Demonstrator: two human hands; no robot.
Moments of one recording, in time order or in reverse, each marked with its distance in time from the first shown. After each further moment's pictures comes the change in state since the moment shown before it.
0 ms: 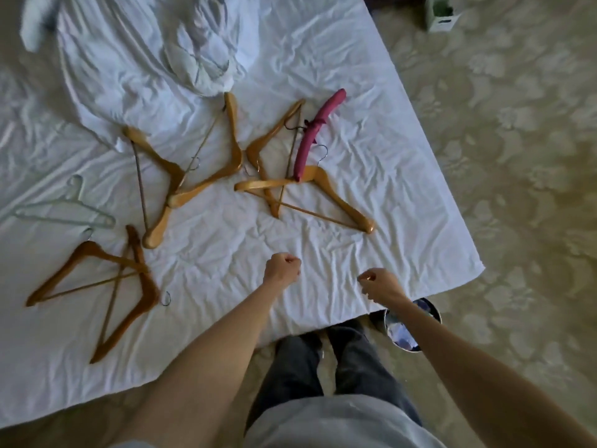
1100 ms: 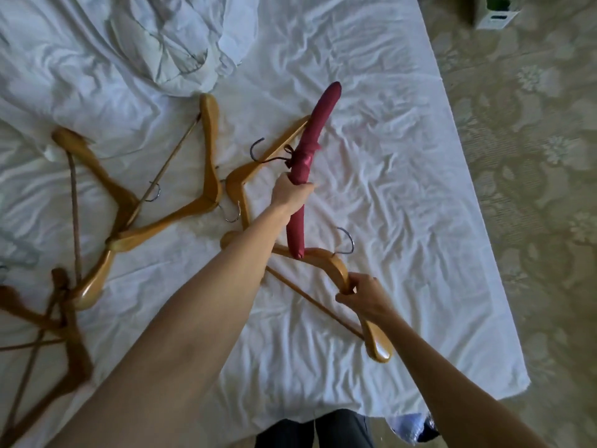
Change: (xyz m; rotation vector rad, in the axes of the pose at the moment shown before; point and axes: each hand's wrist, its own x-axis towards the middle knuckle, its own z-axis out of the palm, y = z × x) left_hand 0.315 0.221 -0.036 -0.330 0.125 0.130; right_hand 0.251 -0.092 -0.024 -0.190 -0.040 -0.174
